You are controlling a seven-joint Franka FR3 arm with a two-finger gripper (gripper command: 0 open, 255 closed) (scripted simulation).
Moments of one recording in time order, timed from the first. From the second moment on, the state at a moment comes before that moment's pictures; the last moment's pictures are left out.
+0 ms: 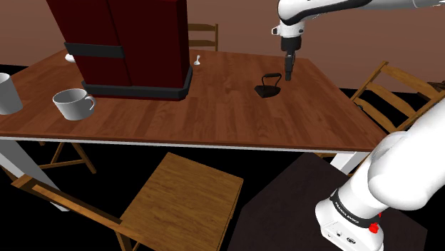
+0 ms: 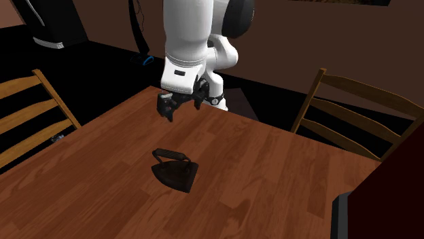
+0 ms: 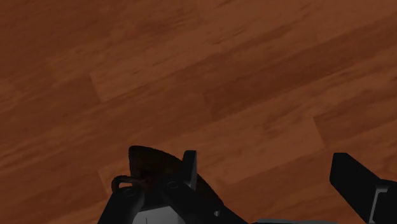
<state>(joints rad) 0.09 -0.09 -0.34 -1.95 -0.20 1.65 -0.71</state>
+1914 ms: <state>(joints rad) 0.06 0.33 -0.32 -1.61 -0.10 1.75 -1.12</state>
